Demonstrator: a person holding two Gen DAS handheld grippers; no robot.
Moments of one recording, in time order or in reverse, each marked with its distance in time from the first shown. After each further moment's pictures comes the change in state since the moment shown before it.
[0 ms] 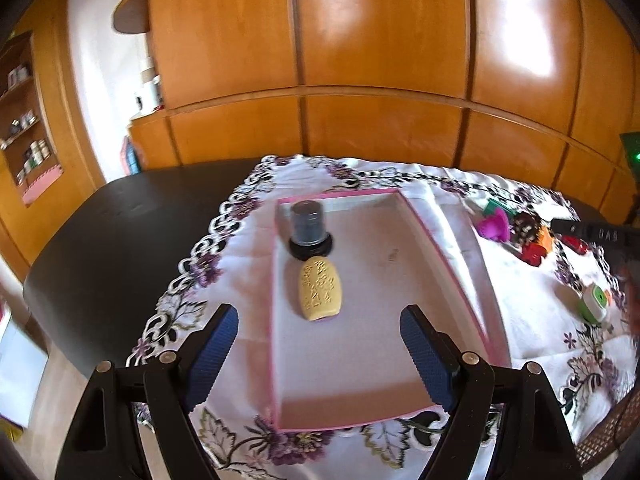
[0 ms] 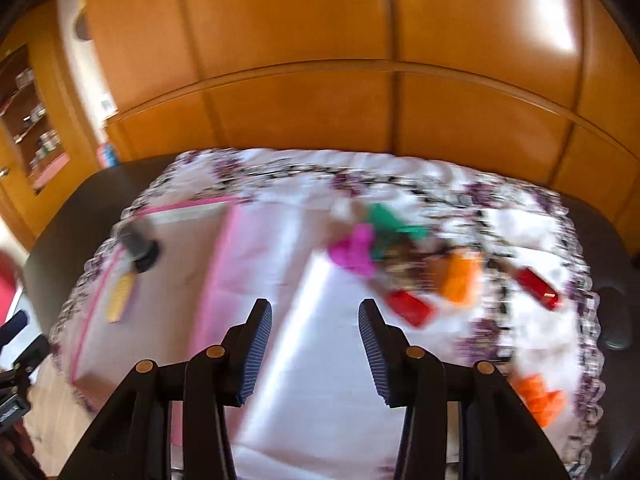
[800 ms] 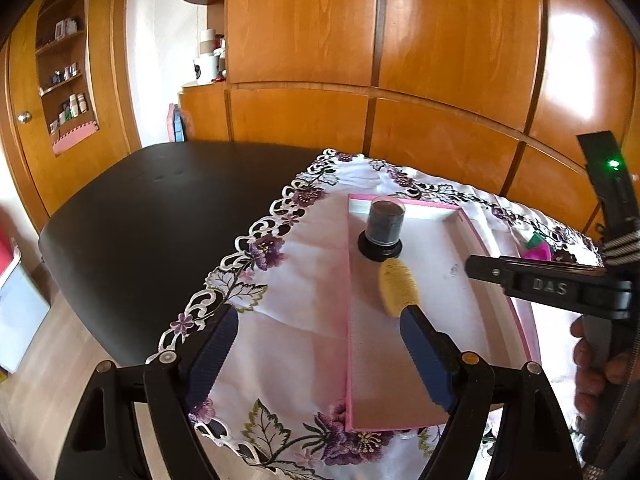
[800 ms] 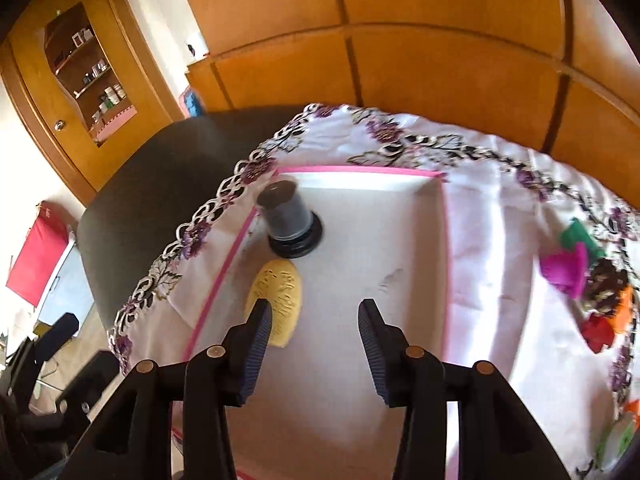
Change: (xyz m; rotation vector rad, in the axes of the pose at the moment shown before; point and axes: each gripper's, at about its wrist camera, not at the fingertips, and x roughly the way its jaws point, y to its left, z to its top) left arm 0.002 0.072 -0.013 -0.186 -0.005 0.075; right arm 0.049 0.190 -0.002 -0.160 0.113 0.280
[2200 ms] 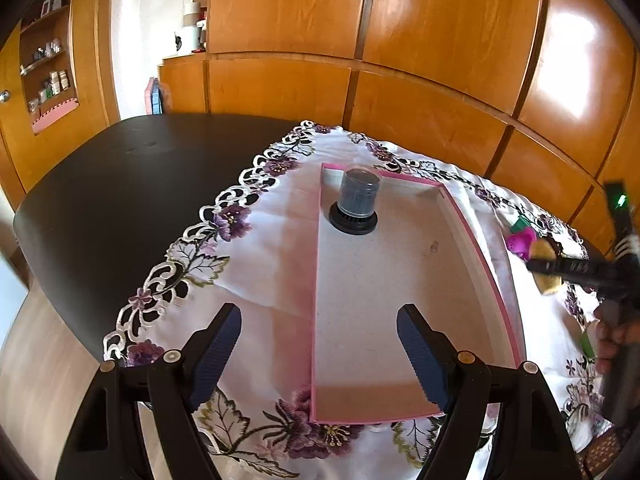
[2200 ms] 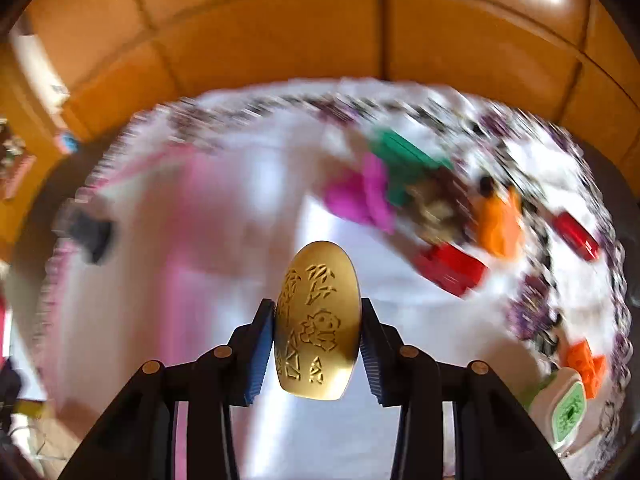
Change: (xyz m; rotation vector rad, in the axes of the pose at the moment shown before) left arm 0.022 -0.011 -0.008 -0.031 0.088 -0.079; right arm -0.025 -0.129 -0.020 0.228 0.047 -0.198
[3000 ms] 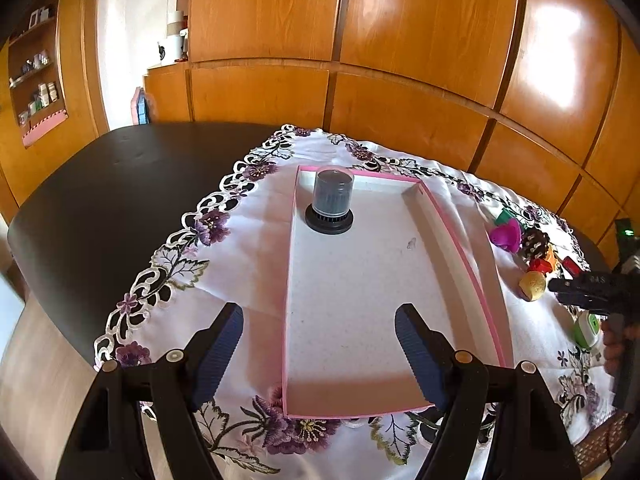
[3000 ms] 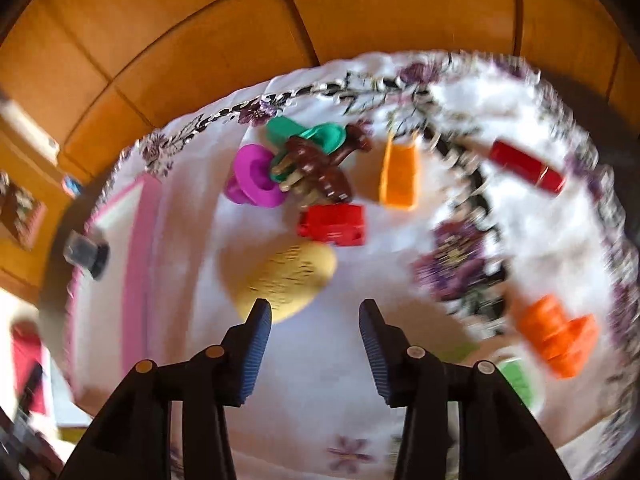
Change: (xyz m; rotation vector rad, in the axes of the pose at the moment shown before) left arm -0.005 -0.022 -0.003 0.041 -0.005 -0.028; right arm -0.004 -0.118 -0.024 0.277 0.072 0.067
